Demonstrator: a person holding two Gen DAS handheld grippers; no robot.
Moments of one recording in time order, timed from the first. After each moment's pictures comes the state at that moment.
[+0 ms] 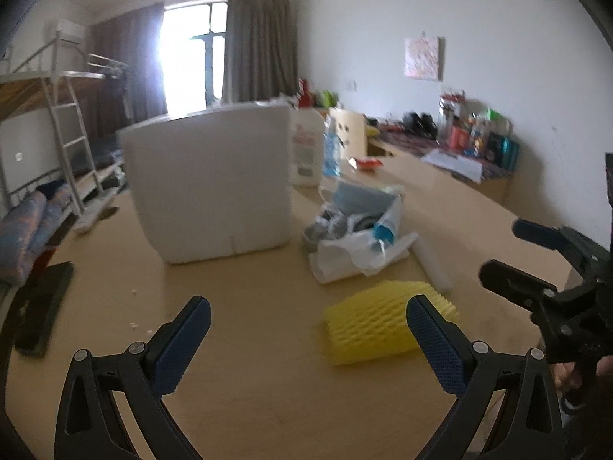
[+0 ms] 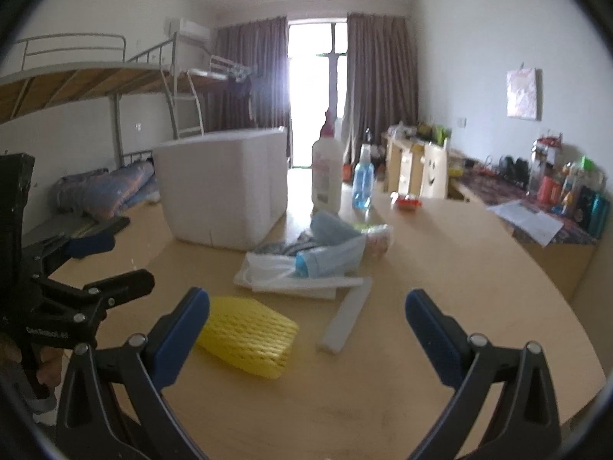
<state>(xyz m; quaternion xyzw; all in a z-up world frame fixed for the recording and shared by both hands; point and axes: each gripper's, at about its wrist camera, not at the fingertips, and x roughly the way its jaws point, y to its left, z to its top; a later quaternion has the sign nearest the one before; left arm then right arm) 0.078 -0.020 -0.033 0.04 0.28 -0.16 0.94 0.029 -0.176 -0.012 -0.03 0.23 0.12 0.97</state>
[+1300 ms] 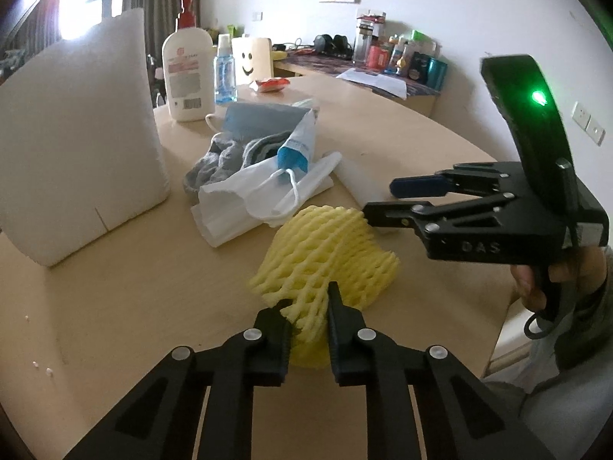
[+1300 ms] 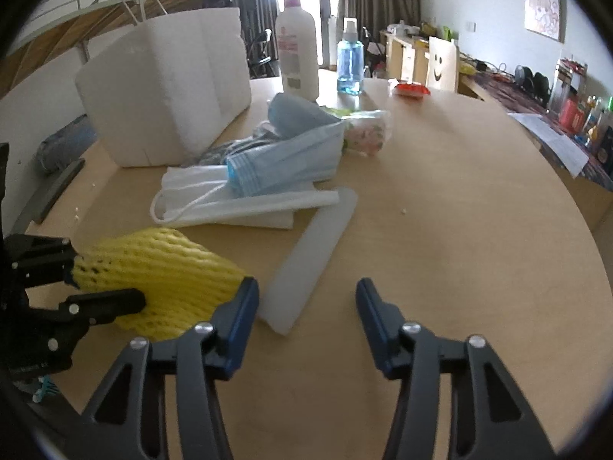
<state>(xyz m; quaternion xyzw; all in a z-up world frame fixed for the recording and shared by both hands) 0.121 -0.065 -0.067 0.09 0.39 -0.32 0.86 0.110 -0.196 -0.058 -0.02 0.42 0.11 0.90</state>
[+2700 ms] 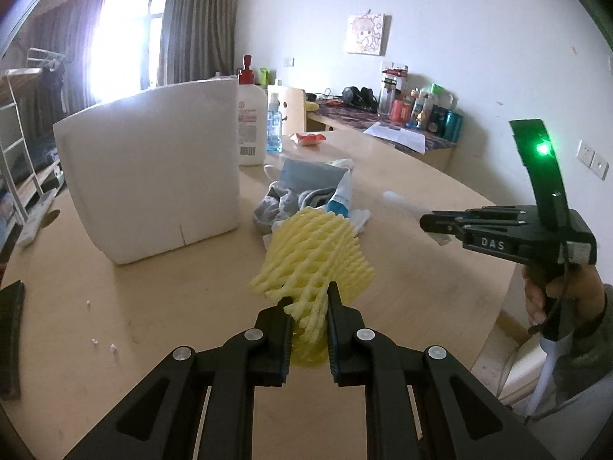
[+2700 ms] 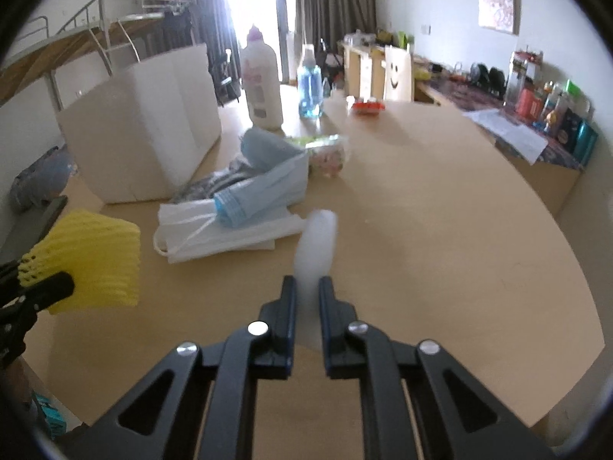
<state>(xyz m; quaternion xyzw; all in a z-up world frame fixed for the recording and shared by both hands) 0.088 -0.010 -0.035 0.05 0.31 -0.28 0.91 0.085 -0.200 -0.030 0.00 0.38 0.04 0.93</state>
